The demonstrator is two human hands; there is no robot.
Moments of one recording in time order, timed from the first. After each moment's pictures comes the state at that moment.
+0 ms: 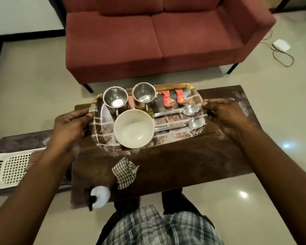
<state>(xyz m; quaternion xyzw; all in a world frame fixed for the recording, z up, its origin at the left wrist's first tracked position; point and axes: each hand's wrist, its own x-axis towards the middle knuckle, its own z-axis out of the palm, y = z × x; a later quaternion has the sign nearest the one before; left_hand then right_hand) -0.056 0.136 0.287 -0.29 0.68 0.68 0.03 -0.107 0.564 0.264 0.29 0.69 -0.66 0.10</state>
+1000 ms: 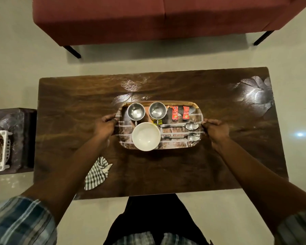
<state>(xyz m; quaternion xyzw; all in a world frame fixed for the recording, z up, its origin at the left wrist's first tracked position) -0.156 0.295 0.003 -0.44 0.66 0.59 0.14 -0.175 0.688 -0.020 0.45 0.67 -0.57 0.13</state>
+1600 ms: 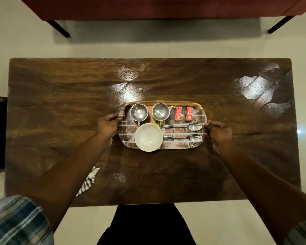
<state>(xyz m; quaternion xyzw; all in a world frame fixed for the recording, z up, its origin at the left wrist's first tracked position) -0.167 0.312 -0.120 -0.46 0.66 0.57 0.16 -0.187 0.698 -0.111 0.50 0.66 -0.54 0.13</state>
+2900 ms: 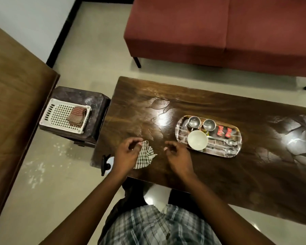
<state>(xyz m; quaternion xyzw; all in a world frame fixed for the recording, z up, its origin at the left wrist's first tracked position) 0.055 0.207 0.156 -0.35 0.76 0.54 0.02 -0.011 0.400 0.108 0.02 0.82 -0.50 0.26</state>
